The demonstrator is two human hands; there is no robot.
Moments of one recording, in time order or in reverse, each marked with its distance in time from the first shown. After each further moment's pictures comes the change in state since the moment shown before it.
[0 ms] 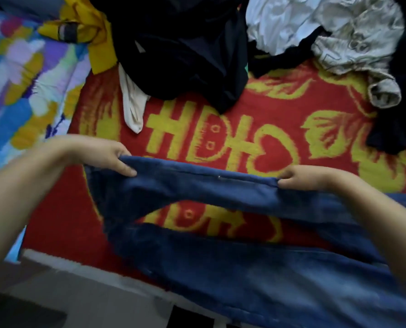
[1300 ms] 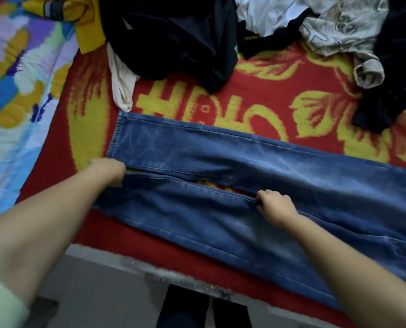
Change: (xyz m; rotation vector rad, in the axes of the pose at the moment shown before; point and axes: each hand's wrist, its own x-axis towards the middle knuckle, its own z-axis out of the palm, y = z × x) left_hand 0.060 -0.005 0.104 0.730 0.188 -0.503; right_hand -0.010 -0.007 0.157 -0.205 0.314 0.092
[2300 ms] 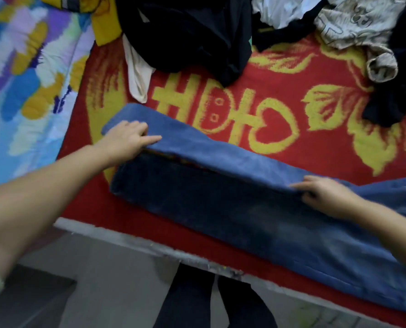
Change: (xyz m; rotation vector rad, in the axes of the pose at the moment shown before) left_hand -0.014 -0.051 -0.011 -0.067 1.031 0.674; right_hand -0.059 0.046 -0.071 0.069 0.066 -0.251
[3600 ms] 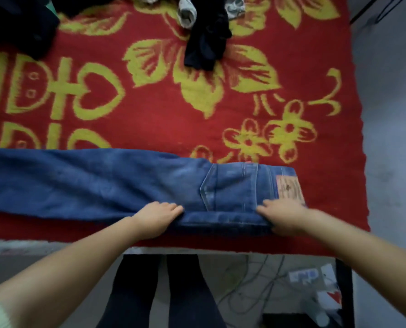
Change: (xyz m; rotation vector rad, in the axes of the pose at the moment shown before) left_hand 0.166 0.543 0.076 -0.155 -0.516 0.186; right_hand -0.279 0.279 0.138 -0.331 -0.461 0.054
